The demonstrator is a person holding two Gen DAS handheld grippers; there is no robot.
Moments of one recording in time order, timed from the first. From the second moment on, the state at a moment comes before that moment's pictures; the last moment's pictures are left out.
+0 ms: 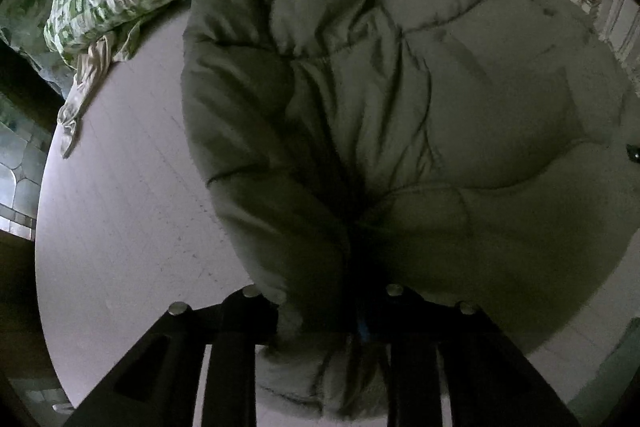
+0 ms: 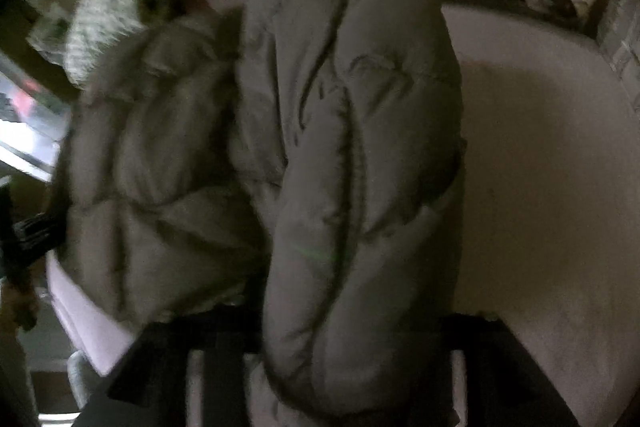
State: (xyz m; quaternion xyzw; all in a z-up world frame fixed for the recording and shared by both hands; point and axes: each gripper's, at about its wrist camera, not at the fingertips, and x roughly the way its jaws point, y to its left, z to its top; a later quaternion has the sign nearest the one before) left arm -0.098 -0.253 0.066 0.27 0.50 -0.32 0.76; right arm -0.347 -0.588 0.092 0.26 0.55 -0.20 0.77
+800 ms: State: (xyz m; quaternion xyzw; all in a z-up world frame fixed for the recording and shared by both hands) left arm -0.117 -0.186 0.083 0.19 0.48 -0.29 0.80; right arm -0.426 -0.580 0.157 0.29 0.46 -0.24 0.80
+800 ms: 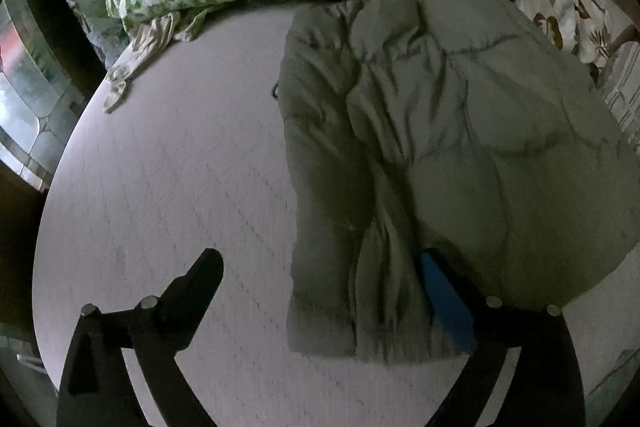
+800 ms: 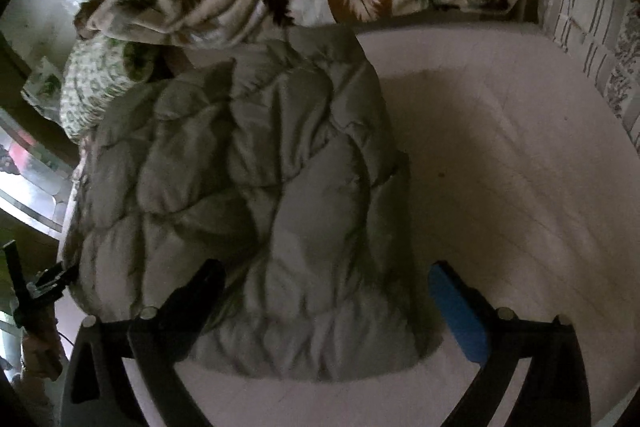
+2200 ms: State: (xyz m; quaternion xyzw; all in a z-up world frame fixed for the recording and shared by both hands) left arm -0.283 -0.127 0.132 0.17 0.39 -0.29 0.86; right arm -0.489 -0.385 0.175 0.21 0.42 -0.27 0.84
